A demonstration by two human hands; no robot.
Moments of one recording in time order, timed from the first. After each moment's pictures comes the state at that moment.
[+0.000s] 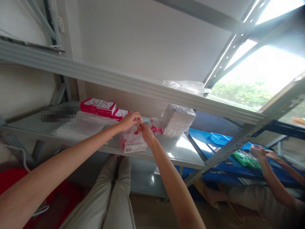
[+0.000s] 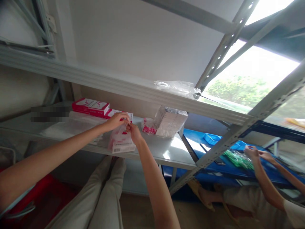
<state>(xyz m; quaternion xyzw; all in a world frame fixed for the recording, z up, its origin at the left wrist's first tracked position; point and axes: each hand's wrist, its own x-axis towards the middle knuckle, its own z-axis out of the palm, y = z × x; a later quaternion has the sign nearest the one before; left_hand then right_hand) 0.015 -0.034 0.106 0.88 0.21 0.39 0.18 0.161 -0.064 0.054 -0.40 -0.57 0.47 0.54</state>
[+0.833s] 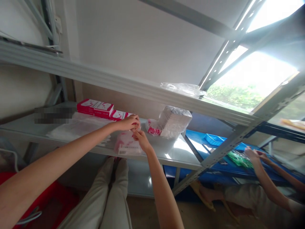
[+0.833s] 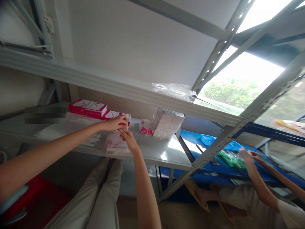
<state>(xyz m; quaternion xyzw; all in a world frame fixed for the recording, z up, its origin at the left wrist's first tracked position) 0.020 -0.035 0.111 0.93 0.15 0.29 0.20 0.148 -0.092 0.038 -0.38 -0.60 0.47 0.53</state>
